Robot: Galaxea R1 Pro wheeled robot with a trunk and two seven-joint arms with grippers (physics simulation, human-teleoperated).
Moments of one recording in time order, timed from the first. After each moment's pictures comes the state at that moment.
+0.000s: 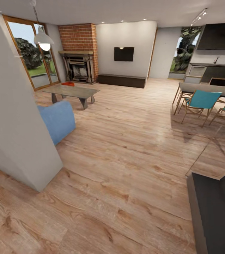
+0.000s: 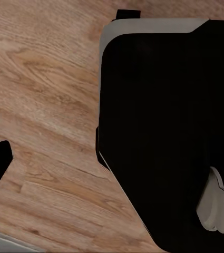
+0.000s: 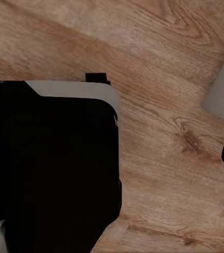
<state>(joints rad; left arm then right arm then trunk) -0.26 -0.03 -0.25 -0.01 0.32 0.09 0.16 -0.29 0.03 0.91 0.03 -0.90 -0.10 -0.12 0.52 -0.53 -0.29</state>
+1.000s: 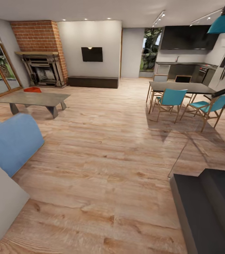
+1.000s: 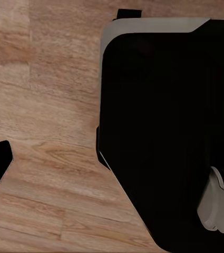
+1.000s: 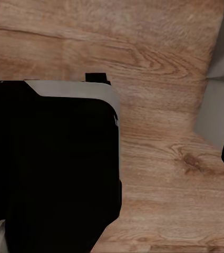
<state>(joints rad) -0.26 -0.03 -0.25 -0.01 0.32 0.09 0.16 -0.29 0.03 0.91 0.03 -0.90 -0.10 -0.12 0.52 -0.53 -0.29</state>
